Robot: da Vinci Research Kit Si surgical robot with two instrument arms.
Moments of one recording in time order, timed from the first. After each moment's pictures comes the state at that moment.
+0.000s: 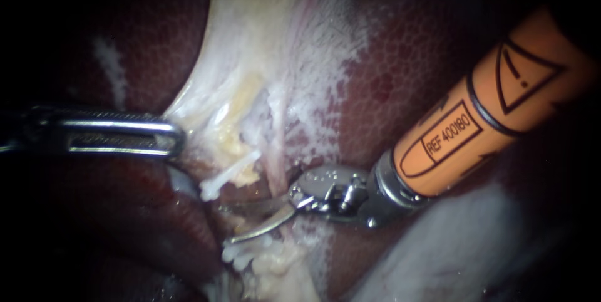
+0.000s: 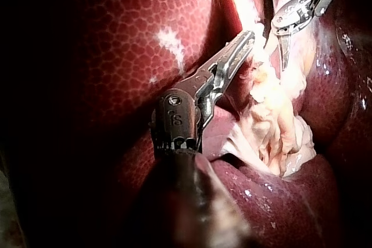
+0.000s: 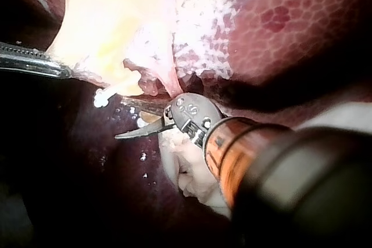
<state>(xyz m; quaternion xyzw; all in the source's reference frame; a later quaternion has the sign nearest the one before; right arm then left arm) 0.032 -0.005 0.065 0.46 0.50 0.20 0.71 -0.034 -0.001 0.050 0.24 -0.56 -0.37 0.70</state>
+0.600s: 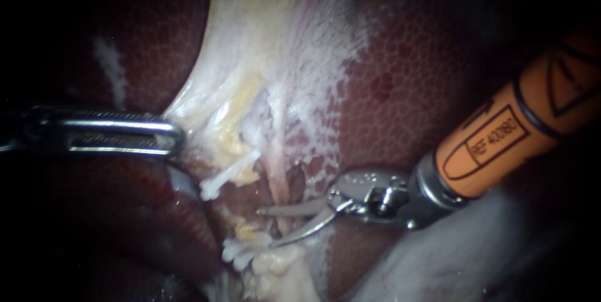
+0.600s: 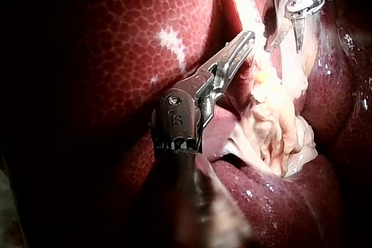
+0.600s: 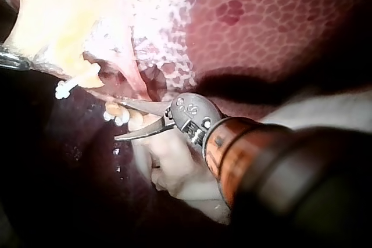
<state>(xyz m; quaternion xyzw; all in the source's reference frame) 0.025 -0.004 0.066 0.45 0.50 0.20 0.71 -0.034 -0.001 0.050 0.24 -0.56 -0.36 0.70</state>
